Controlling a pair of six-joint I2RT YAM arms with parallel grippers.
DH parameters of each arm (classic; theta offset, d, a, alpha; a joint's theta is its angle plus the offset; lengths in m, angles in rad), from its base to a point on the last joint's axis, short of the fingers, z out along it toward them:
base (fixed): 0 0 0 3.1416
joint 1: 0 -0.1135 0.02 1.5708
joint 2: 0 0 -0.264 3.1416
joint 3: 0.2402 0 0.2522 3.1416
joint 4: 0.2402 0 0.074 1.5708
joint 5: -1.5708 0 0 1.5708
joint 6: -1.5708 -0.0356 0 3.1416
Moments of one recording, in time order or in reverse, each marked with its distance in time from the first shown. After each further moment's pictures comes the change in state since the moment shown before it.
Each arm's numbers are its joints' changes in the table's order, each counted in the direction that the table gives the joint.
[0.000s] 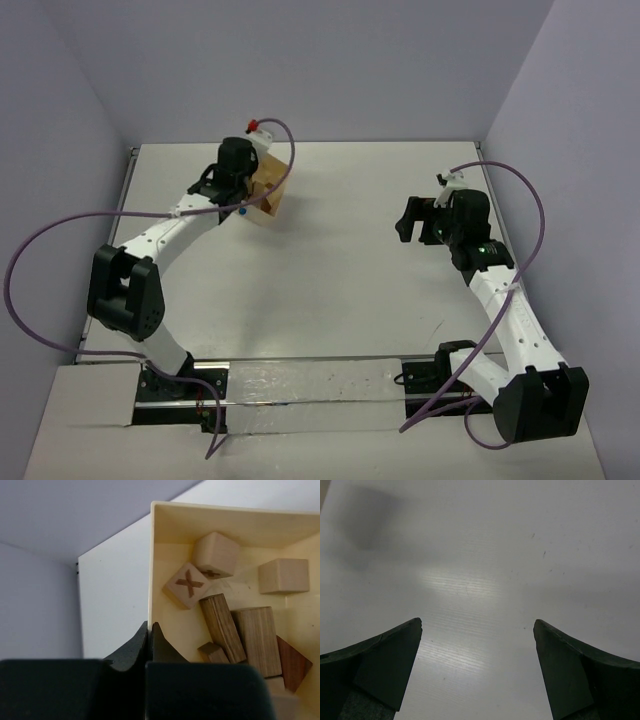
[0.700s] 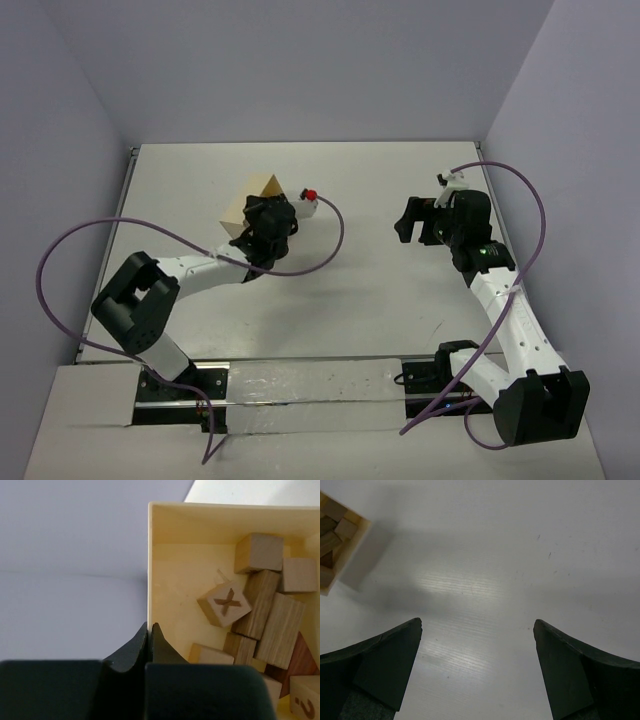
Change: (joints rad) left arm 0.335 -0.046 -0.416 -0.499 0.420 -0.566; right arm 0.000 -0.016 0.000 0.002 0.022 -0.003
